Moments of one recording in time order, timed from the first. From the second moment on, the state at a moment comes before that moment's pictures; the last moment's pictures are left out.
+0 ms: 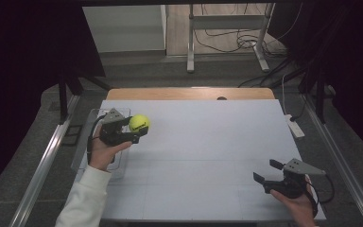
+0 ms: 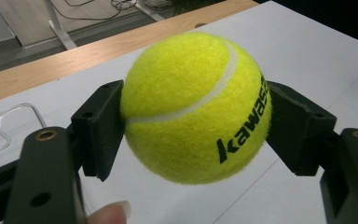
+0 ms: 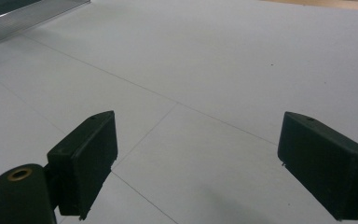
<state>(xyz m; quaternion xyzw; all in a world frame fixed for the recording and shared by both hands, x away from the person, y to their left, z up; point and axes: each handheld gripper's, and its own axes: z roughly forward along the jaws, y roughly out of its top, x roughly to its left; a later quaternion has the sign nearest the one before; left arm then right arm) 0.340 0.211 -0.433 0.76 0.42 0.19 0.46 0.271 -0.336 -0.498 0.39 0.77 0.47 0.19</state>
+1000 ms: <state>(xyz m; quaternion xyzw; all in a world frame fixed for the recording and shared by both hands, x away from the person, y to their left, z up) 0.345 0.245 -0.432 0.73 0.46 0.21 0.47 0.271 -0.337 -0.498 0.39 0.77 0.47 0.19</state>
